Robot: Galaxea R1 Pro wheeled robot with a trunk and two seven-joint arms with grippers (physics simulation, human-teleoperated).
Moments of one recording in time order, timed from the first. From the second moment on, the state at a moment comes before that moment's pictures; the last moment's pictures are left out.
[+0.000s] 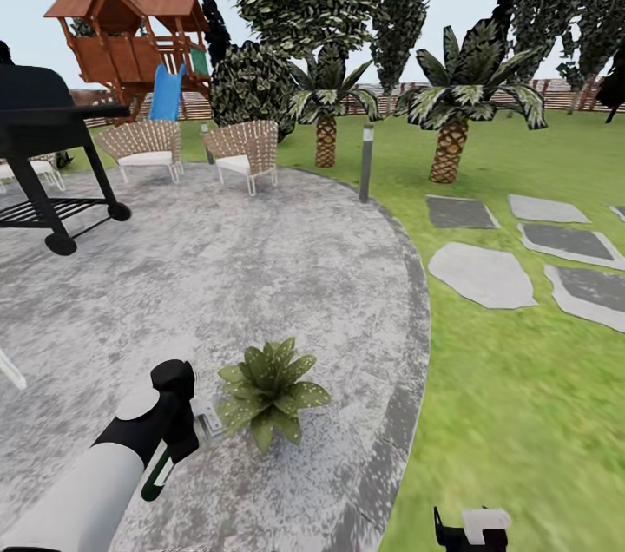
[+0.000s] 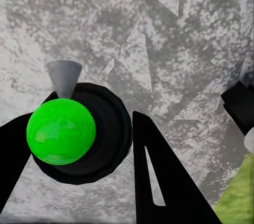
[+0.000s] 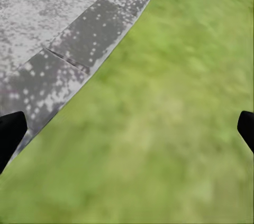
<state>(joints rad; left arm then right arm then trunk) -0.70 0.07 -0.08 -0.81 -1.44 0.72 -1.37 -0.36 -0.06 -0.26 -0.13 0.38 -0.59 -0.19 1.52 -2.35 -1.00</state>
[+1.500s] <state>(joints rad) -0.69 0.06 -0.08 -0.81 -1.44 0.74 -1.37 -0.36 -0.06 -0.26 -0.13 0.38 -0.59 -0.19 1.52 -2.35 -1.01</state>
